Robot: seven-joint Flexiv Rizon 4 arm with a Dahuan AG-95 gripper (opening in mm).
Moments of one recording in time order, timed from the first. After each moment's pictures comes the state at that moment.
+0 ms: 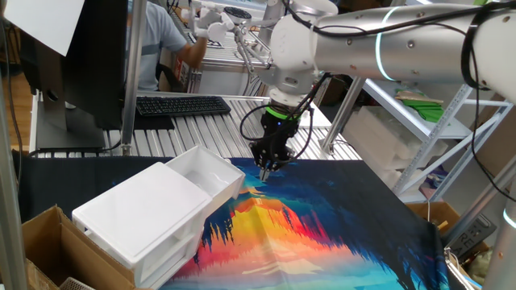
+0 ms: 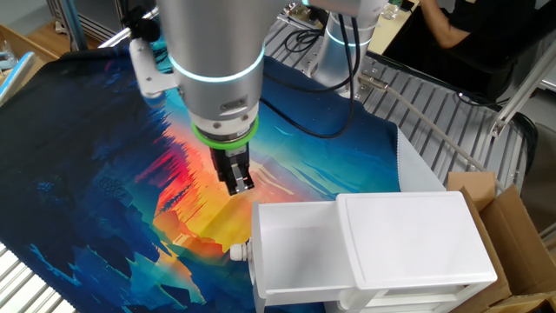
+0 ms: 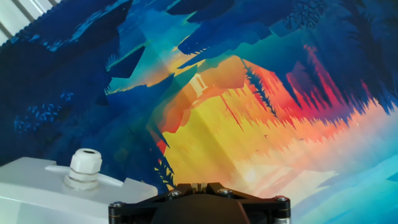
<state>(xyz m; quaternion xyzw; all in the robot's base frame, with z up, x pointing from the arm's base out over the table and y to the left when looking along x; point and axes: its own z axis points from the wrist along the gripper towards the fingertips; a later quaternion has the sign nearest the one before) 0.591 0.021 0.177 -0.33 -0.94 0.01 0.06</state>
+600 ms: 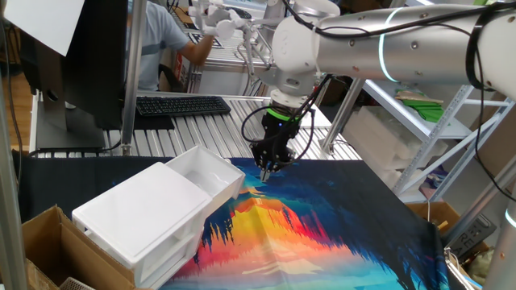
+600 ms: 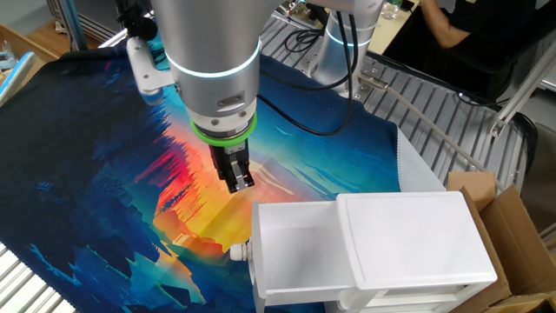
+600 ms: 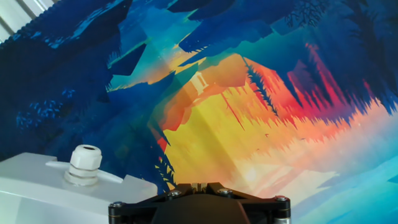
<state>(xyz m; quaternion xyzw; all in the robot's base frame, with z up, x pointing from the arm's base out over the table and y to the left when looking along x) 0.590 0.021 0.176 -0.31 -0.95 0.01 0.06</state>
